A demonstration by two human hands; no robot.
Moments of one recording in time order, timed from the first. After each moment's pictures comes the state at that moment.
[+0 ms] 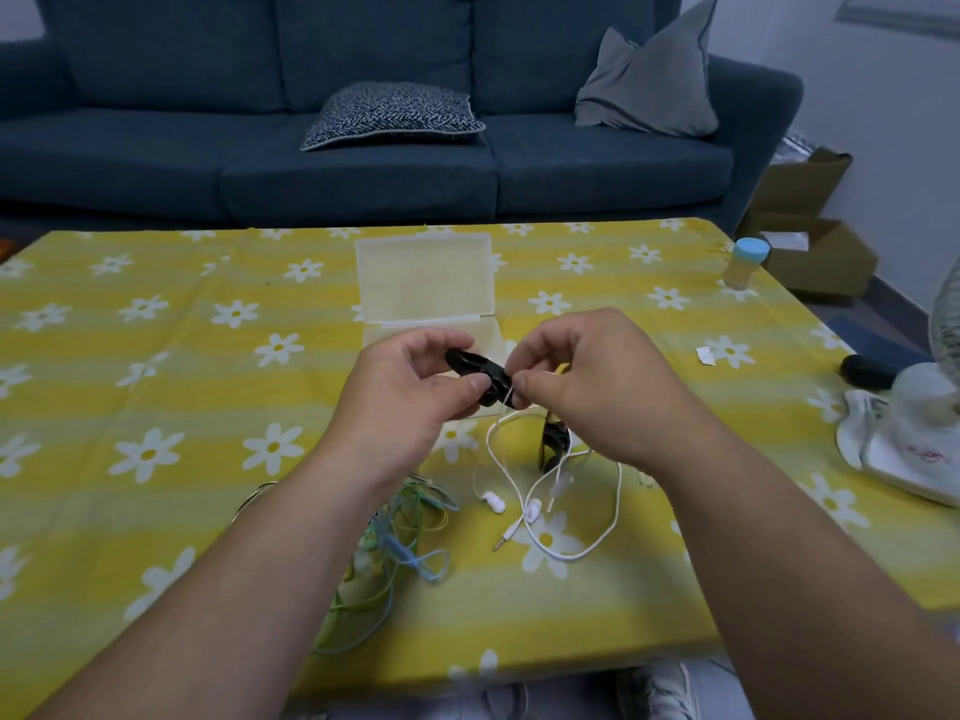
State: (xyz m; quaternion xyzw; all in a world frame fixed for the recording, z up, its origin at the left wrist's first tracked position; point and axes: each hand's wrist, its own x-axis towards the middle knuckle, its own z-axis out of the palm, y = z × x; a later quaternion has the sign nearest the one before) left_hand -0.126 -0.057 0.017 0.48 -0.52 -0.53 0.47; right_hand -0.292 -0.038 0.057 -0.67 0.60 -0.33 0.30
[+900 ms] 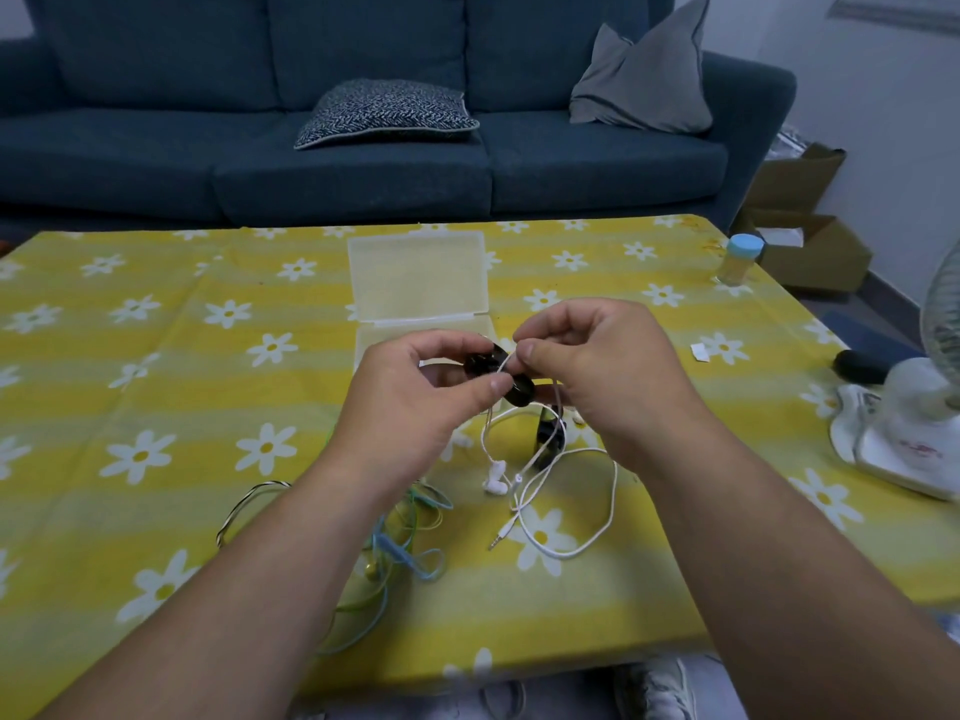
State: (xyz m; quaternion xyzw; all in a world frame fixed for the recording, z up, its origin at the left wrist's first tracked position) left_hand -0.134 -0.048 0.023 0.48 -0.55 -0.50 0.47; right_hand -0.292 -0.039 0.054 -0.52 0.57 -0.48 0.41
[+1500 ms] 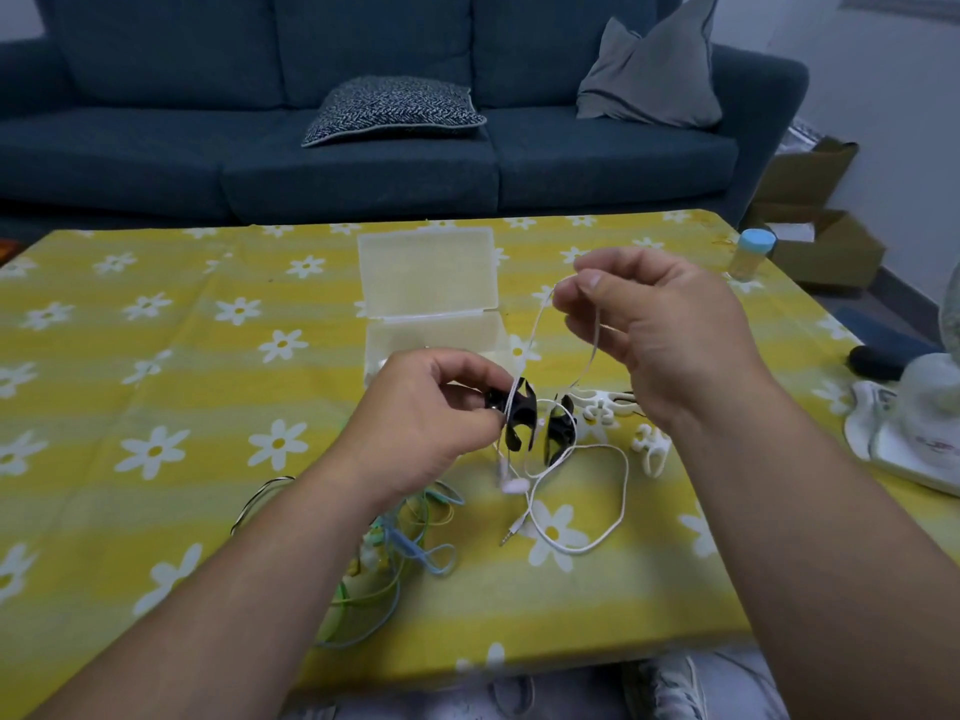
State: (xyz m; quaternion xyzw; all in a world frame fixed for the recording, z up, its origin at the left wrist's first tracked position) left_hand -0.122 -0.046 0.019 0.47 -0.62 -0.50 0.36; right_hand -0.302 -0.047 0.071 -0.42 0.52 -0.60 0.45
